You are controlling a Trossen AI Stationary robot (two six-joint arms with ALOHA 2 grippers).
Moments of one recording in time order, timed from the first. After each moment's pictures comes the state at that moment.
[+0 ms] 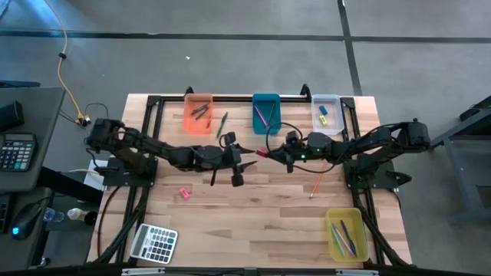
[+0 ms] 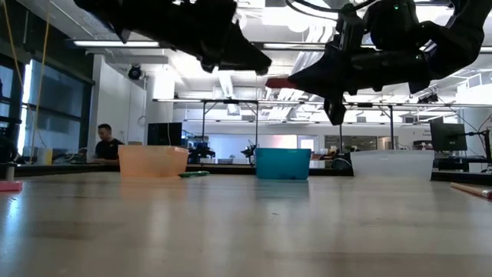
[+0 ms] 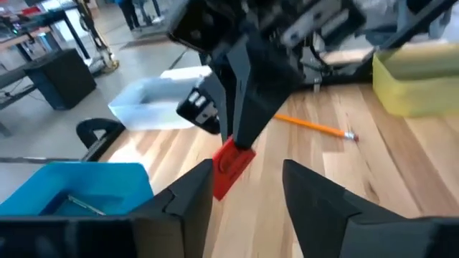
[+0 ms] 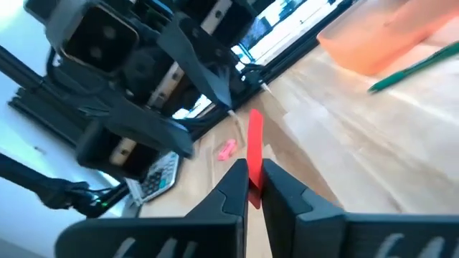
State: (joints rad) left arm 0.01 1.59 0.81 0.51 -0.35 0.12; right arm -0.12 1.42 0.39 0.91 -0.15 0.65
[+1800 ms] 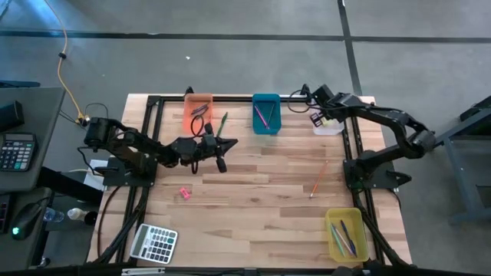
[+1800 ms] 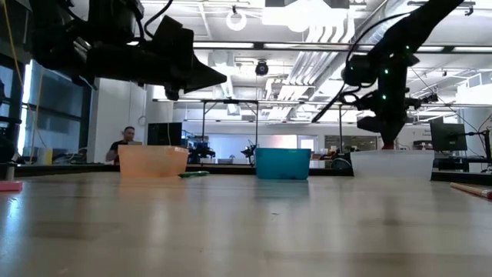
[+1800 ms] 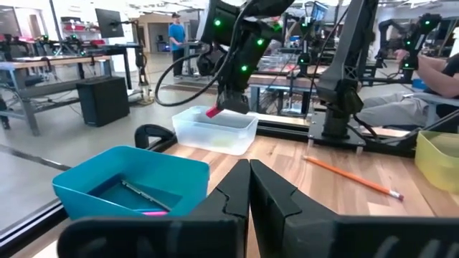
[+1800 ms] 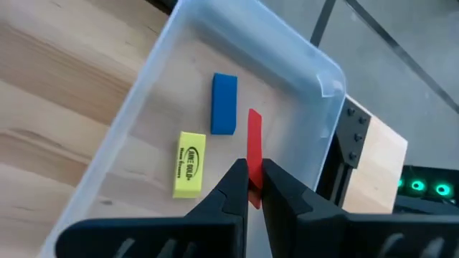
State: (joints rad) left arm 0.16 1.55 0.39 1.17 -0.32 0.00; right arm -0.86 1.36 0.82 -0.68 0.49 0.09
